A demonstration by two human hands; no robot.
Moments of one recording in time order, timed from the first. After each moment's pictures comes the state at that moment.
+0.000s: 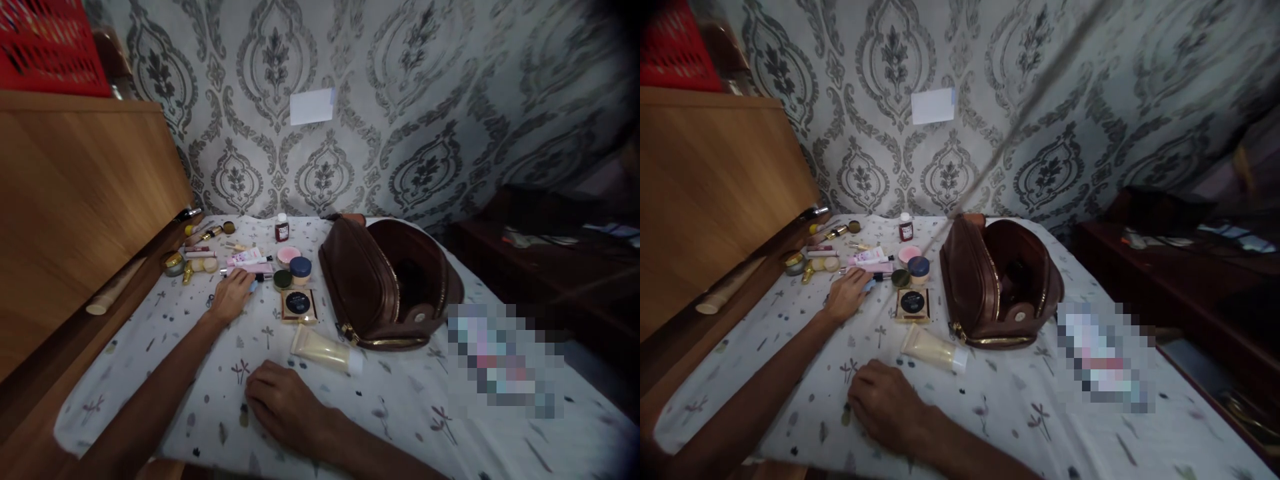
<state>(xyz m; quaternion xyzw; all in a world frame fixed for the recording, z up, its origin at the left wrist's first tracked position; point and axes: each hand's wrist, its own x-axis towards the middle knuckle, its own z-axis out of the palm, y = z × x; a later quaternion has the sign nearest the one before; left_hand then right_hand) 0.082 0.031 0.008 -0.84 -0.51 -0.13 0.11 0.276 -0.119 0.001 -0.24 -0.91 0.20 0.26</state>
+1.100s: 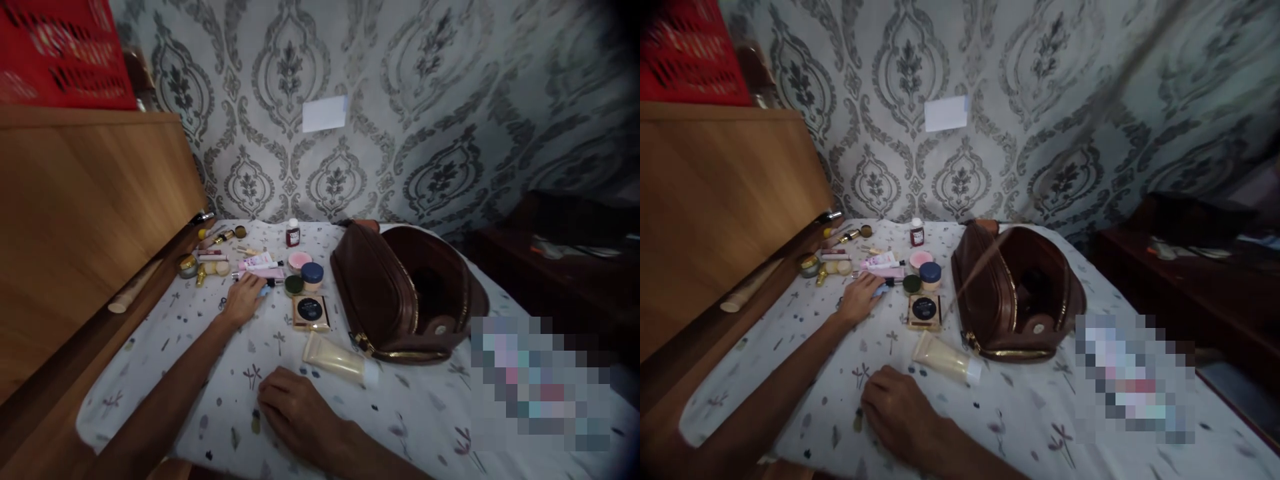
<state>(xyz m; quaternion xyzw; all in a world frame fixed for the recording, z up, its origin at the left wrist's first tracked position) 0.082 0.033 0.007 -0.84 -0.52 -0.14 0.09 0.276 -0.119 -0.004 -0.25 -0.90 0.22 0.28</state>
